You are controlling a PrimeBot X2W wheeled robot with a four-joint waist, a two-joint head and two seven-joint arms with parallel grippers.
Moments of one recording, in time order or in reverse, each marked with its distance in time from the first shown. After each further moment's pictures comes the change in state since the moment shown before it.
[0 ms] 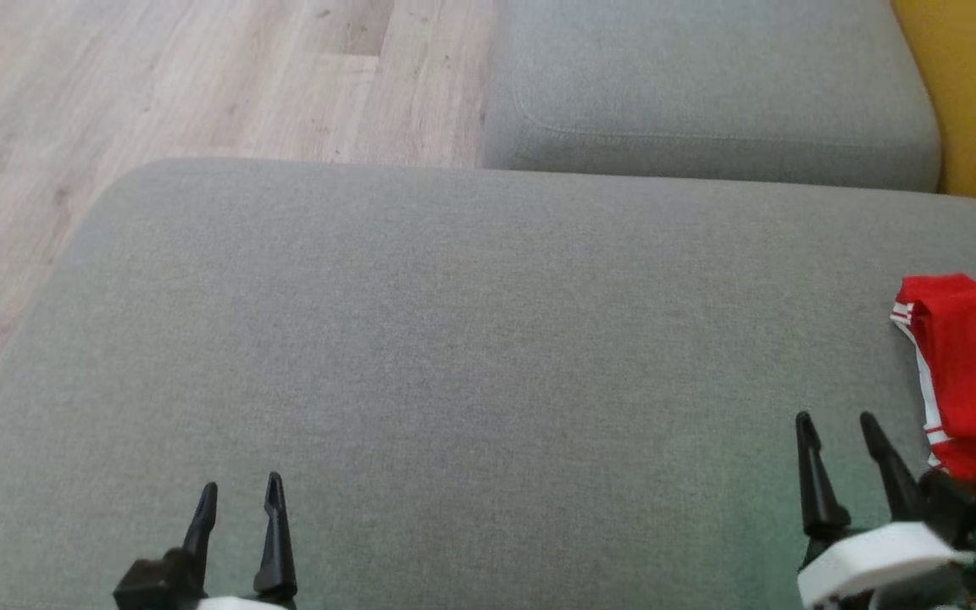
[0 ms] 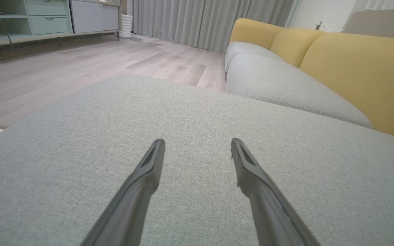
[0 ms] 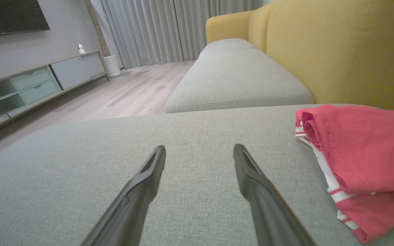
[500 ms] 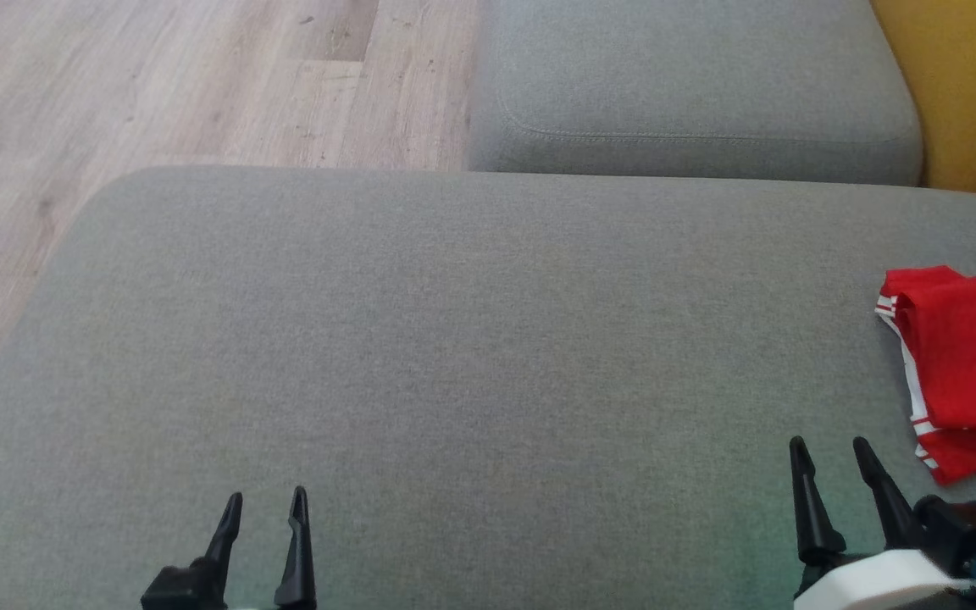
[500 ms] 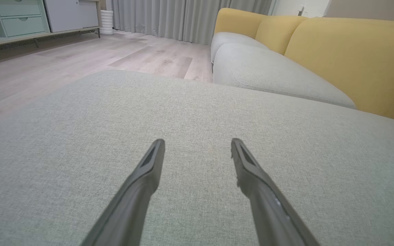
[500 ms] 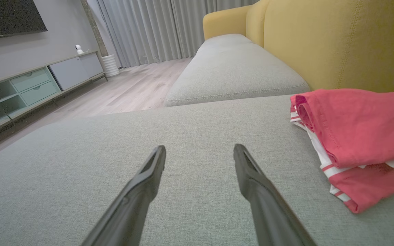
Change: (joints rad) left arm -0.001 -0.001 -0.049 0.022 0.030 -0.003 0.002; right arm 0.063 0.000 0.024 -0.017 0.020 0.000 -0.027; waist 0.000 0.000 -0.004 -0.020
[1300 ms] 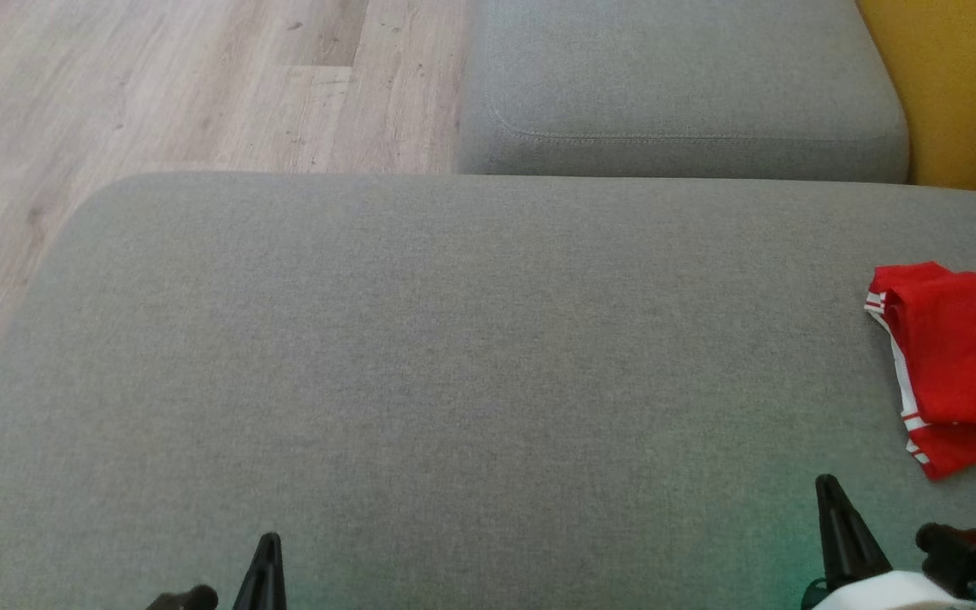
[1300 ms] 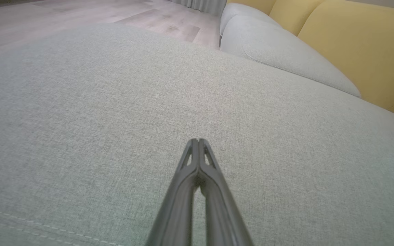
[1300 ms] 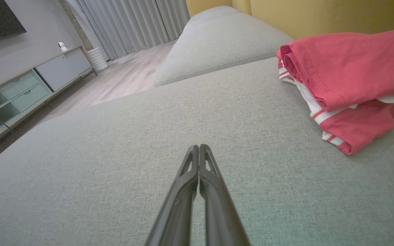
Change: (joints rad) left arm 0.038 -0.038 0.017 0.065 -0.098 -0.044 0.035; right arm 0.020 0.001 0.001 0.082 0.109 0.000 0.019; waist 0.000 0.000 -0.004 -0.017
